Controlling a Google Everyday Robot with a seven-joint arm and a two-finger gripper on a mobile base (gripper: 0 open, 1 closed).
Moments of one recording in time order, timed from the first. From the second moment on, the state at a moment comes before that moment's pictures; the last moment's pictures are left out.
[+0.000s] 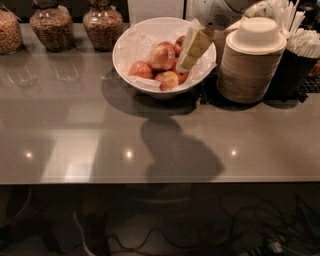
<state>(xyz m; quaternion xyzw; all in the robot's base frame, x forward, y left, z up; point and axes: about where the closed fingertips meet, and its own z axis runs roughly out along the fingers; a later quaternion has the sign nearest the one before) 0.643 -0.063 1.017 -0.67 0.62 -0.01 0.41</state>
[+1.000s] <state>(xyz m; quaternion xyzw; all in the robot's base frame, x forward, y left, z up) 0.693 -0.071 0.983 -0.66 0.62 -0.02 0.43</state>
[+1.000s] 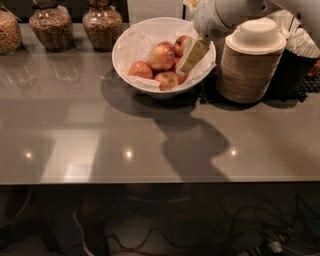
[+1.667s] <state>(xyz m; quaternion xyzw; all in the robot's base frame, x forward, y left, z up) 0.716 -0.064 0.960 -0.65 0.62 0.00 0.44</state>
